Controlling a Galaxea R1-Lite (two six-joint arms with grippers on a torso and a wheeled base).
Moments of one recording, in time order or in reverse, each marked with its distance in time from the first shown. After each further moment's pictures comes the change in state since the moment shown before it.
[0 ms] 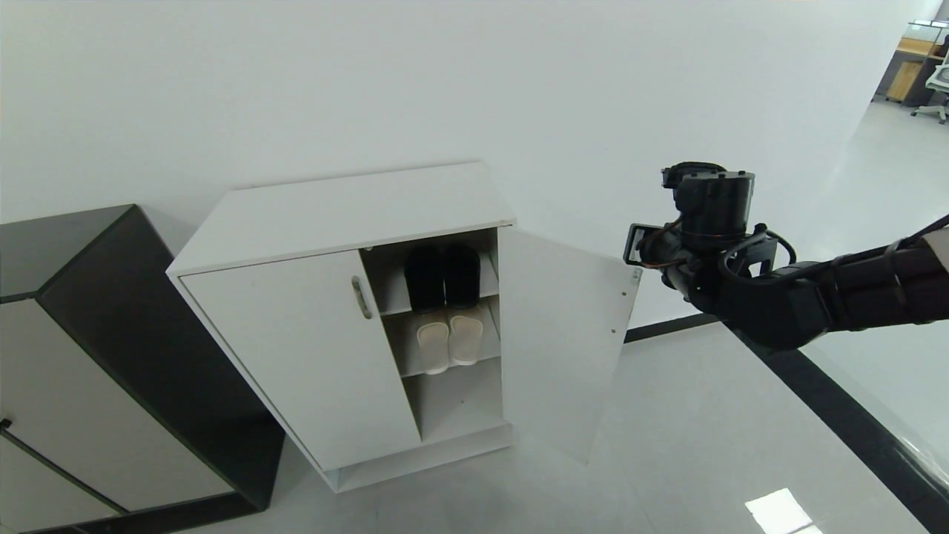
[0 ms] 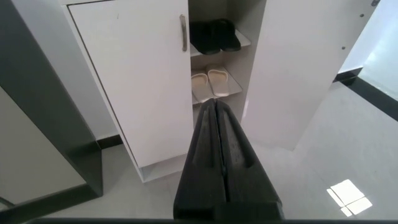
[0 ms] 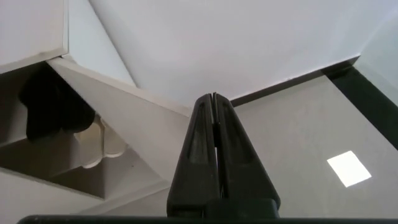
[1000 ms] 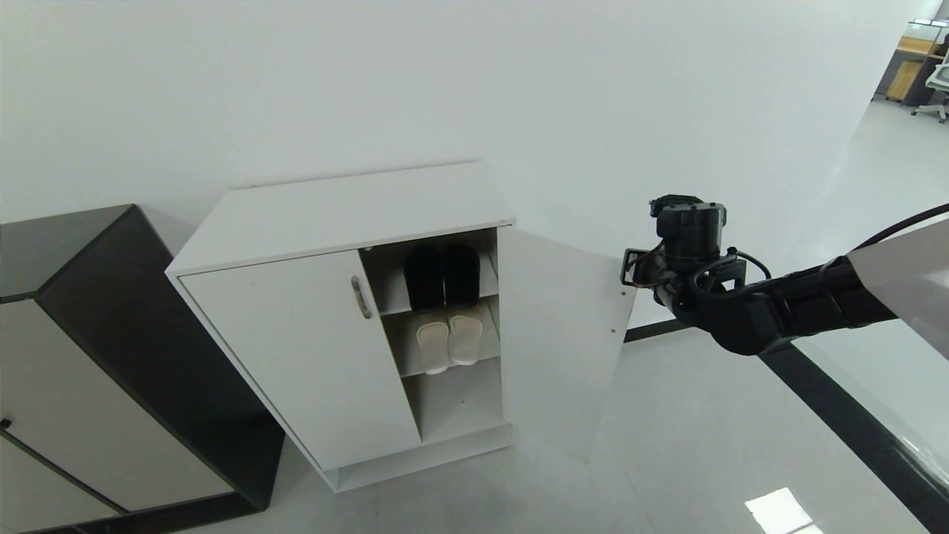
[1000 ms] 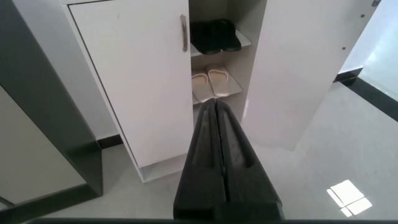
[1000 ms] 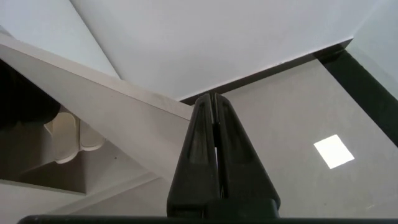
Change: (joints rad) left arm 0.000 0.000 0.000 0.000 0.000 -0.001; right arm -0.041 0.120 -0.038 -0.003 0.020 0.005
